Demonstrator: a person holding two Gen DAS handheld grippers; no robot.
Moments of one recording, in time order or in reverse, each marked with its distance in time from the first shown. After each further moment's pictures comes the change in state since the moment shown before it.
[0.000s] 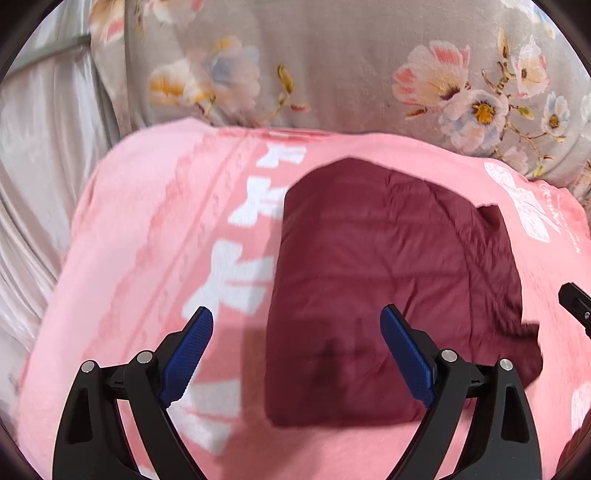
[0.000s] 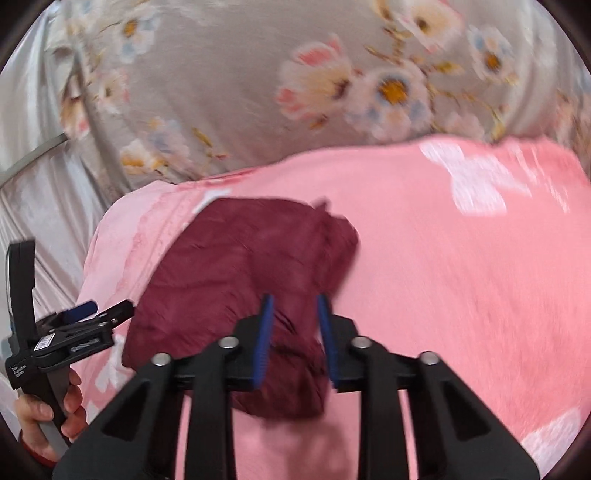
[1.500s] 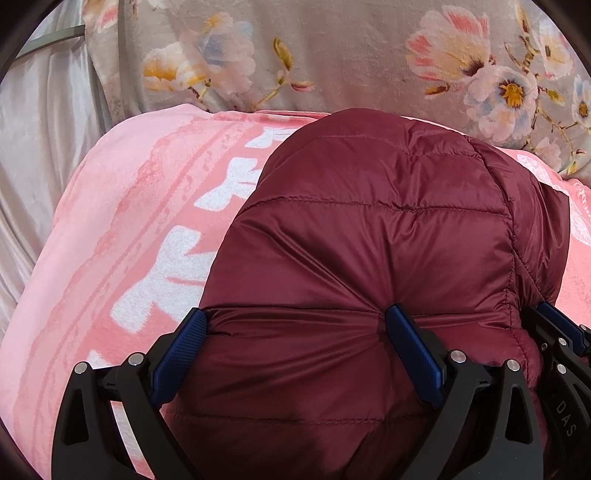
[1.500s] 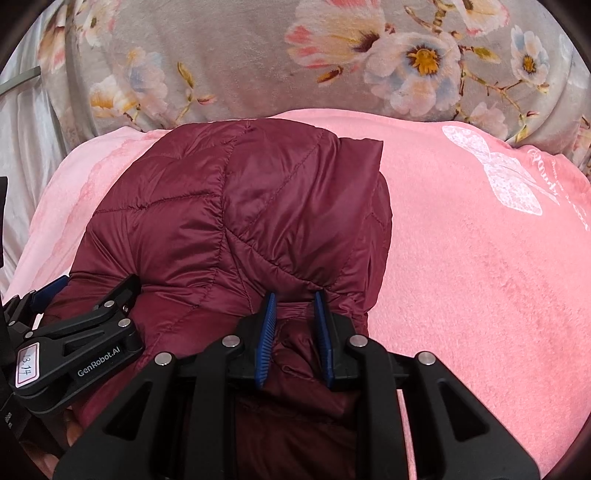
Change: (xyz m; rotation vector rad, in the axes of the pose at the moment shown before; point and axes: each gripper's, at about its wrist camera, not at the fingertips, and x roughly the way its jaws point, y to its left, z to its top) left arm 0.094 -0.041 -0.016 -0.038 -0.032 0.085; right arm 0.112 0.008 -0.032 -0.068 0.092 -0.102
